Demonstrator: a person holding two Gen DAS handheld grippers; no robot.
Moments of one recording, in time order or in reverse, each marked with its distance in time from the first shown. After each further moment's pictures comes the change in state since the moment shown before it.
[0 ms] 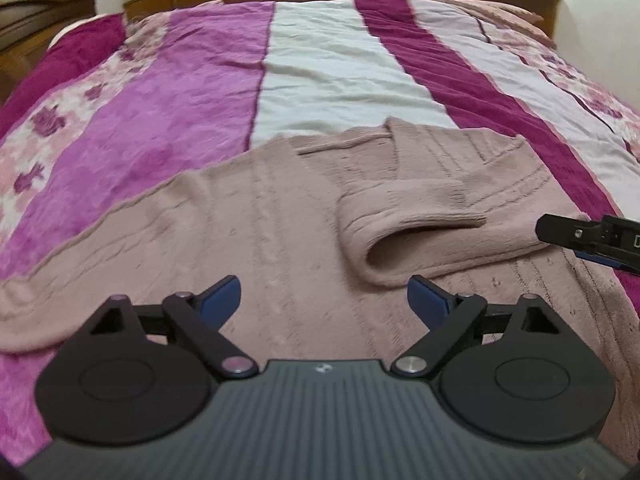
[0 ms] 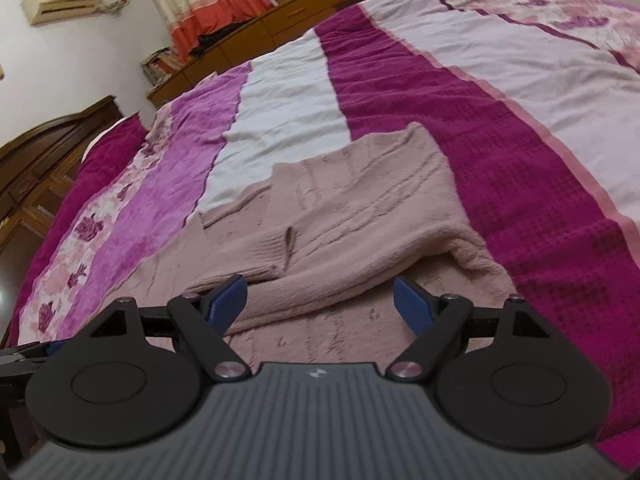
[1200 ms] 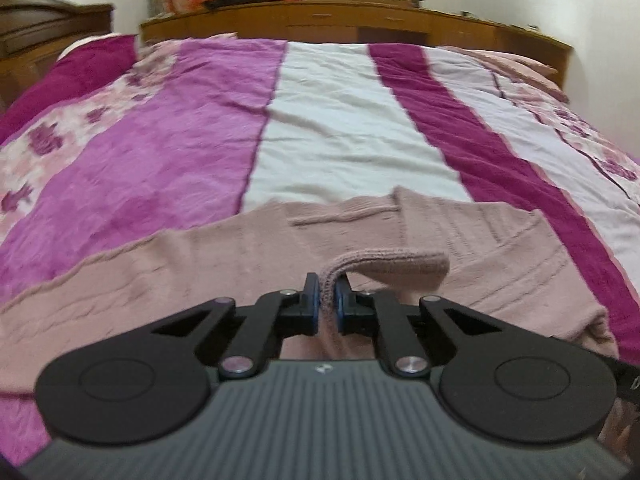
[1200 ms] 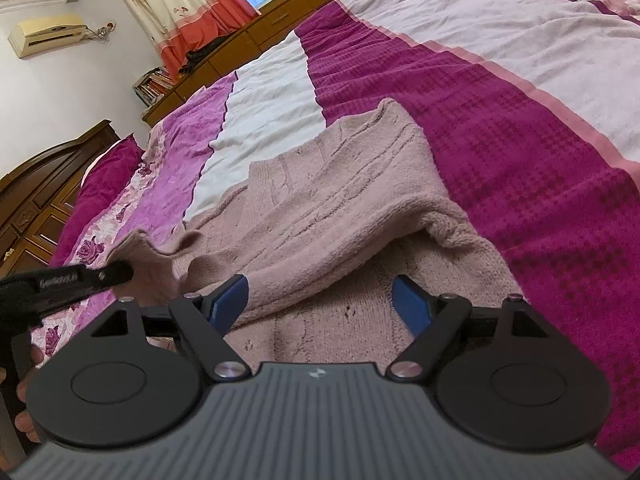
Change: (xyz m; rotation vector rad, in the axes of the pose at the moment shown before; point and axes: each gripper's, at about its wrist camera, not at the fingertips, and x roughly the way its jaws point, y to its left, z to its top) left arm 0.031 0.007 0.034 -0.106 -0.135 0.019; right arm 0.028 -0.031 -0.016 0.083 -0.021 0.032
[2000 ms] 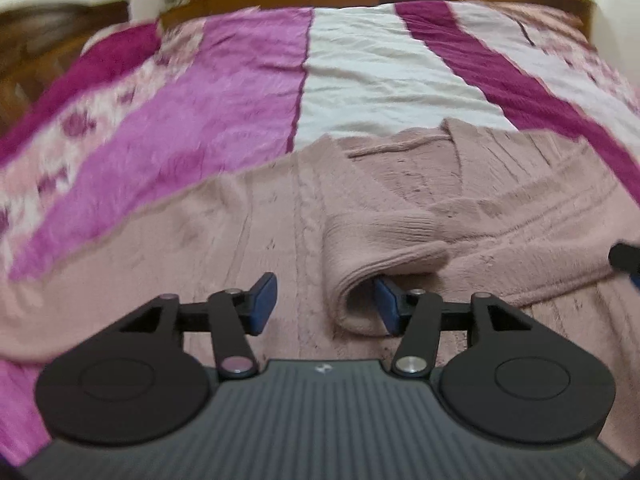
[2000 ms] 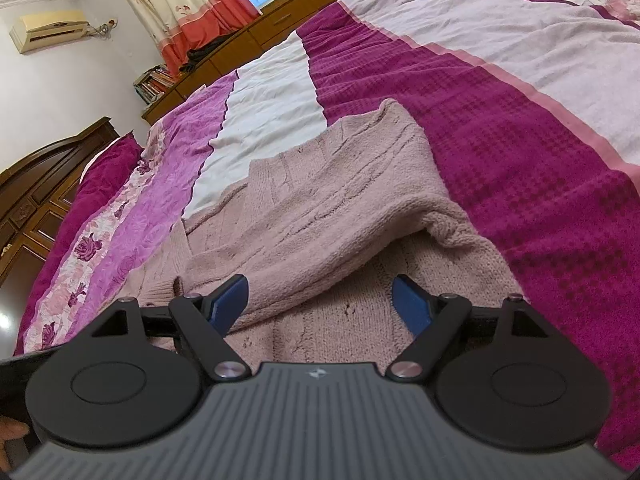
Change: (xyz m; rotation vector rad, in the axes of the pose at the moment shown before) left arm 0.003 0.011 -0.040 0.122 0.082 0.124; right arm -0.002 0.000 -0.001 -0.005 0.001 -0.002
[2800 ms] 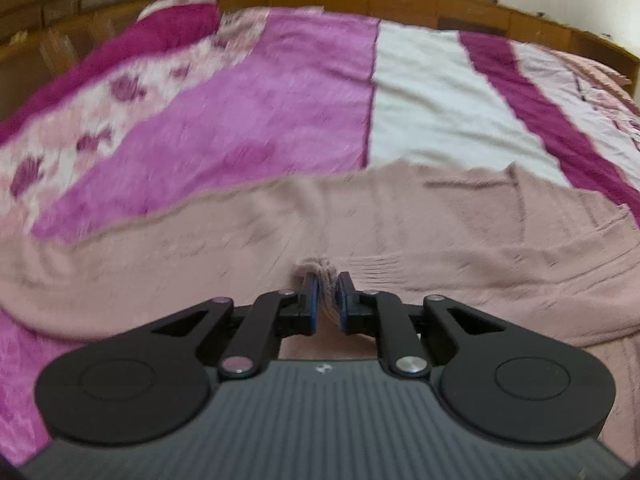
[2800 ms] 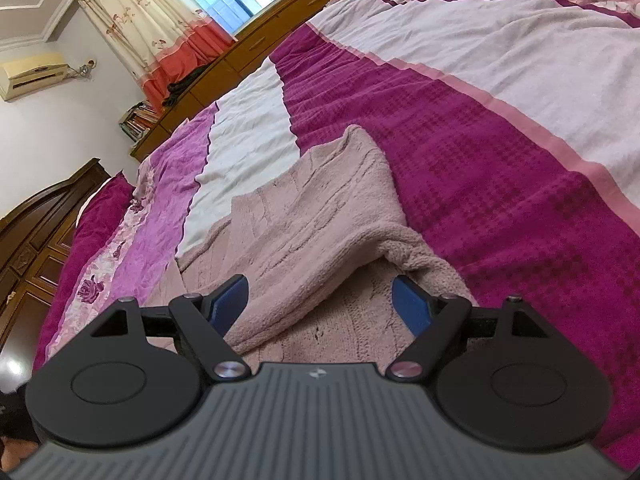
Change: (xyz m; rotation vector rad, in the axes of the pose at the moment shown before) left arm 0.004 0.068 -0.001 -0.242 0.009 0.047; right arm -0.013 -0.023 0.012 0.106 -0.062 -0.011
